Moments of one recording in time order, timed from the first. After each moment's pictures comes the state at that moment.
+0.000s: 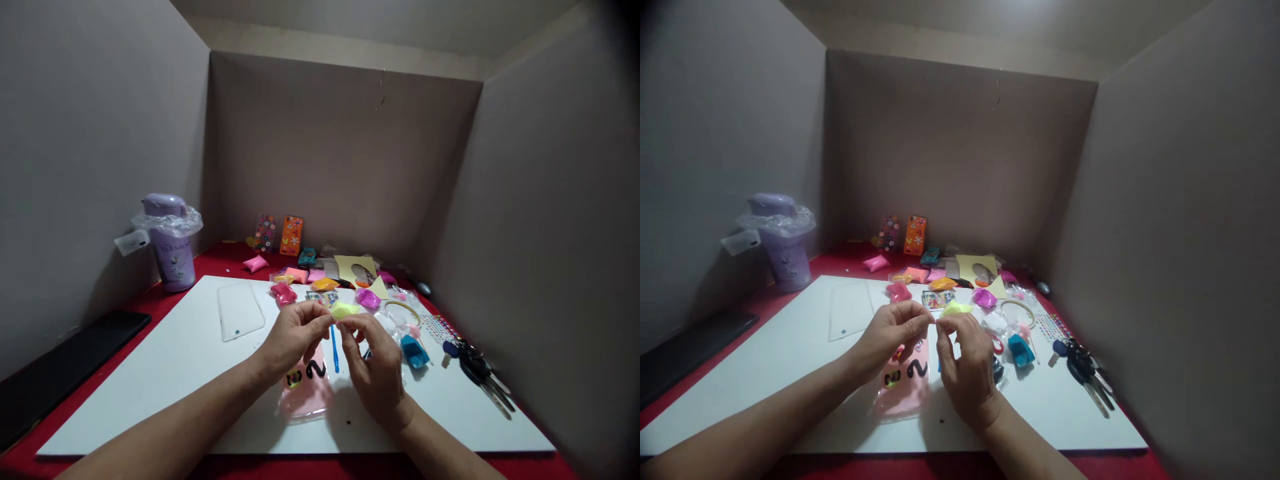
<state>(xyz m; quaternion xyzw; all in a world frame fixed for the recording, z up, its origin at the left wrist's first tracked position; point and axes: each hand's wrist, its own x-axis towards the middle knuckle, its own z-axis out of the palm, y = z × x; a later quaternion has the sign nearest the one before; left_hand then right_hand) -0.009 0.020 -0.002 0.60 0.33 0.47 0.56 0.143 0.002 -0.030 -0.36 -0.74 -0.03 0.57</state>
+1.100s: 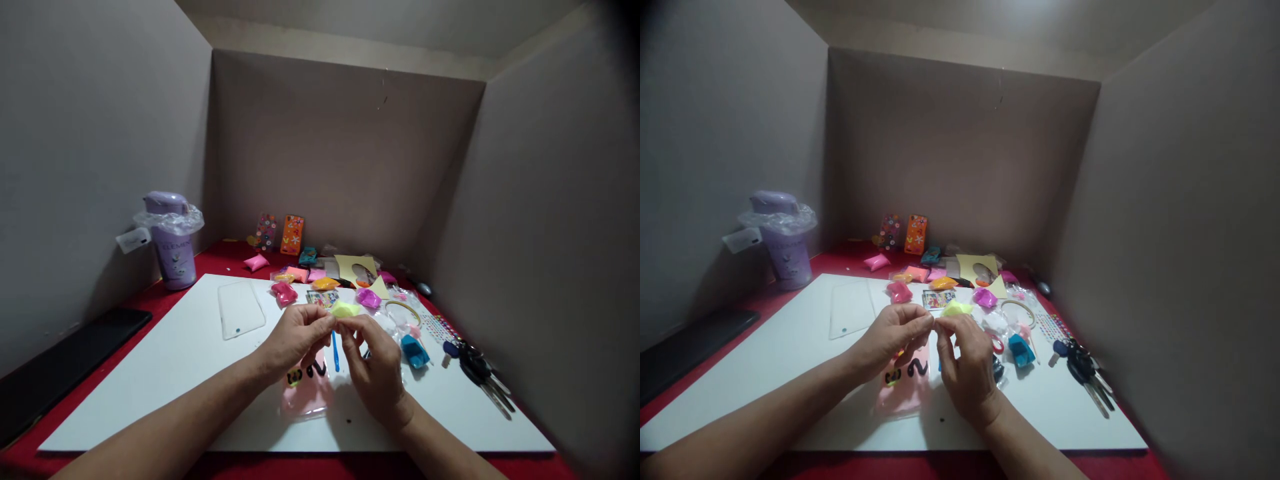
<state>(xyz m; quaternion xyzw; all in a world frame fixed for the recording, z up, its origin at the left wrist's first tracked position) -0.009 0.022 -0.003 0.59 0.32 0.43 0.61 0.145 0.003 -0.031 -0.35 -0.75 -0.01 0.56</state>
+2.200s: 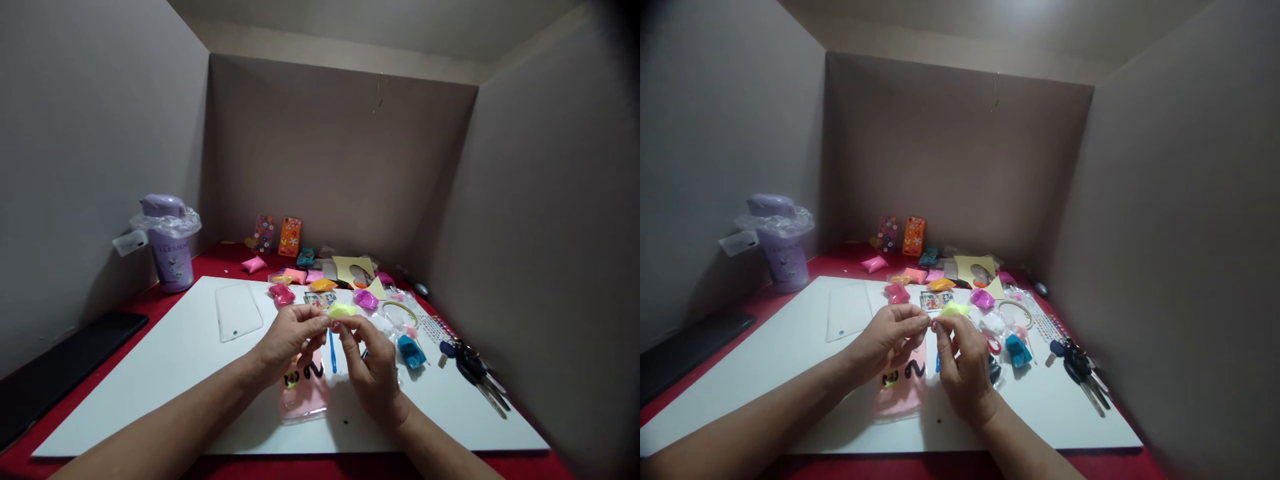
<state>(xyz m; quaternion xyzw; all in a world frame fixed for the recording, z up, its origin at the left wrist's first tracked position) -0.009 0.022 -0.004 0.51 0.32 0.44 0.67 0.144 0.002 -0.031 -0.36 -0.73 0.04 0.57</state>
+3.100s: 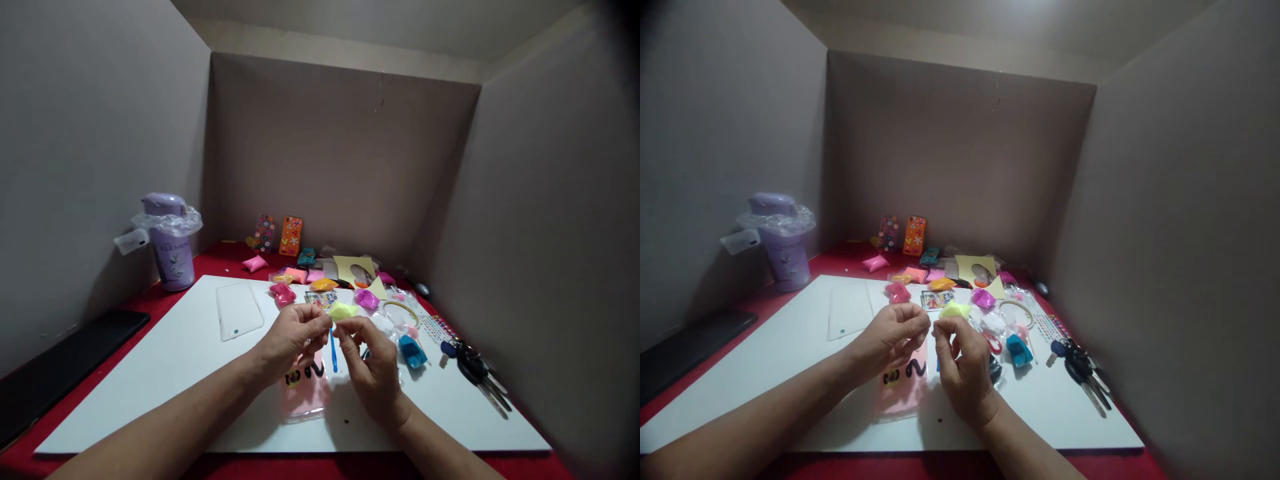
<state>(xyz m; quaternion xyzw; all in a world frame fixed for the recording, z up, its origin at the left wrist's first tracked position) -0.010 0.022 -0.006 0.52 0.29 0.43 0.68 0.146 0.001 -0.034 -0.37 -0.73 0.06 0.57</state>
